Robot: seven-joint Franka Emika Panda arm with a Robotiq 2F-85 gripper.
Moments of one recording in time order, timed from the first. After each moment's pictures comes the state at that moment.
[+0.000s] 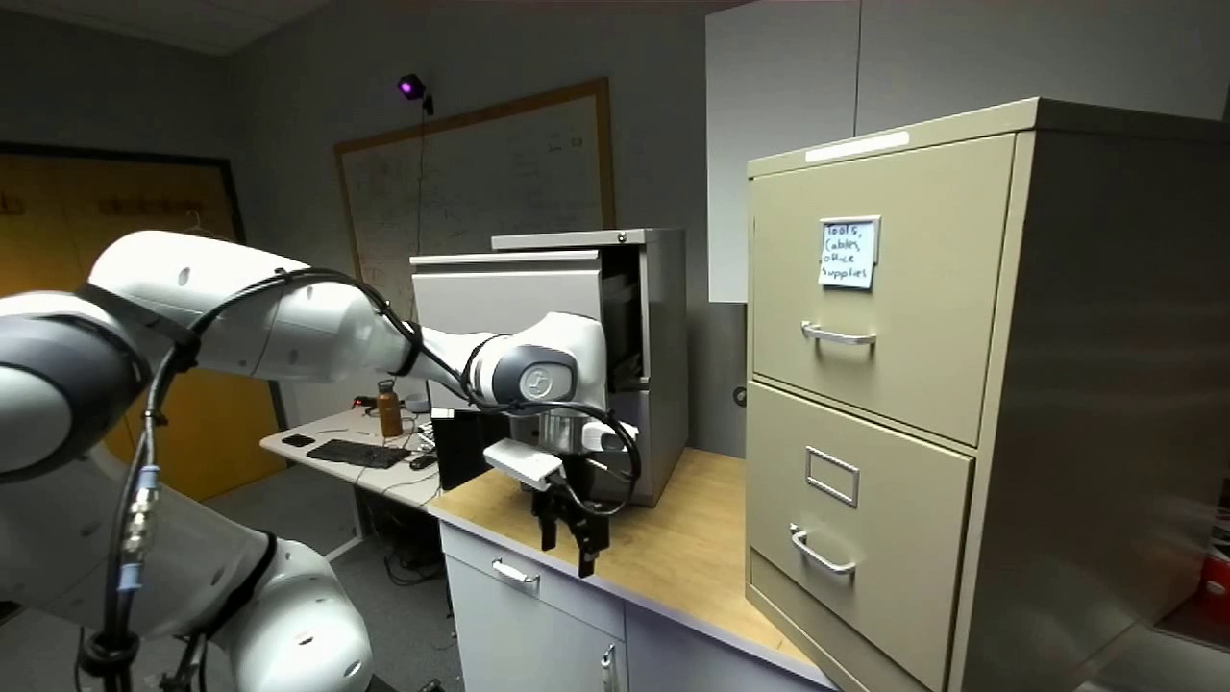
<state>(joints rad) -0.23 -0.62 -0.14 -2.60 -0.16 1.83 -0.02</state>
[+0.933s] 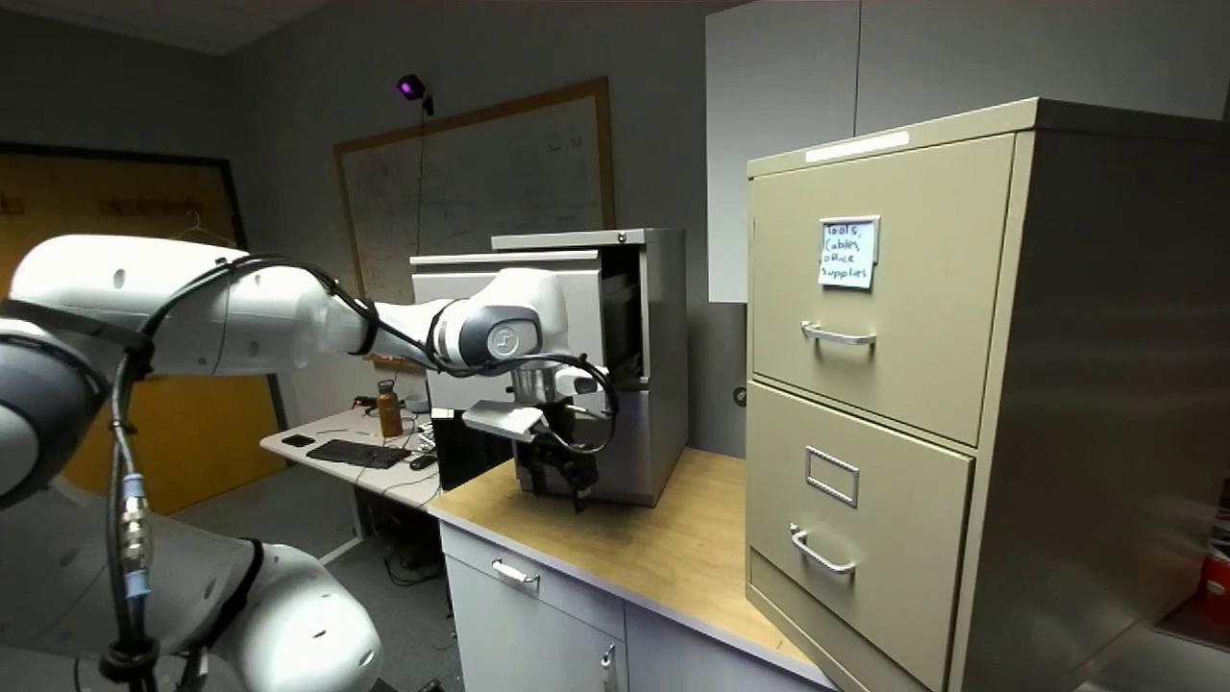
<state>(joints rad) -0.12 -0.73 -0.10 -2.56 -0.14 1.86 -0.02</state>
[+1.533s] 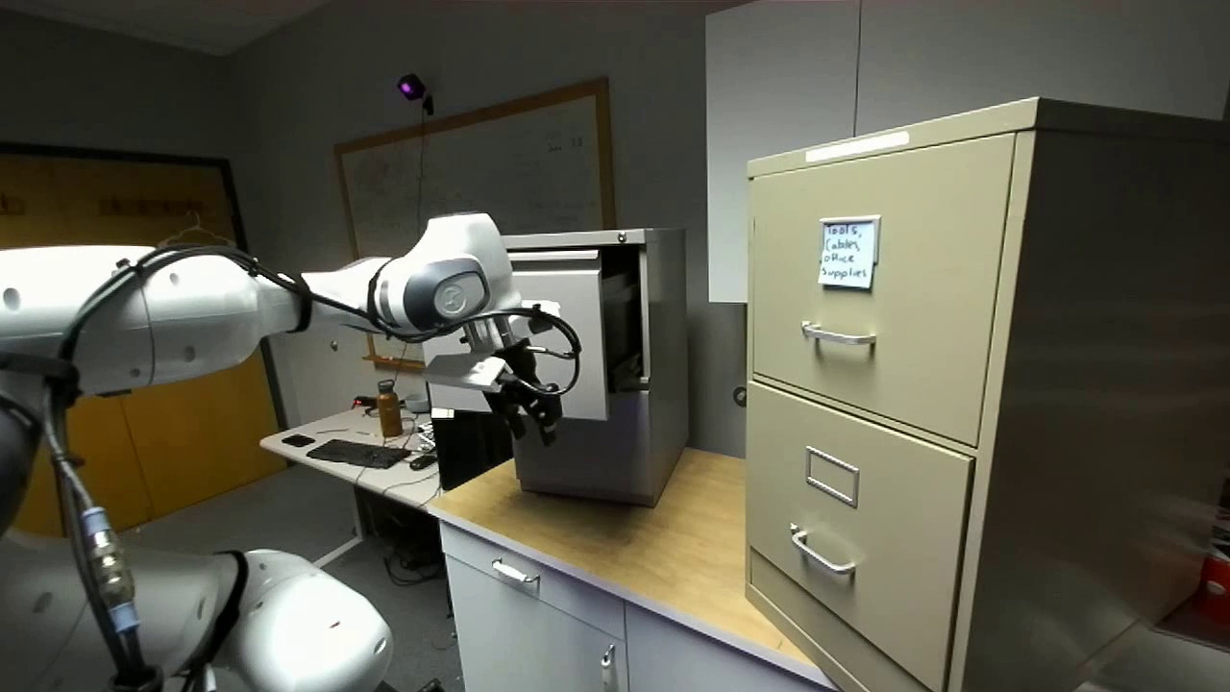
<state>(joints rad) 0.00 -0.88 -0.06 -2.51 -0.07 1.90 -0.03</state>
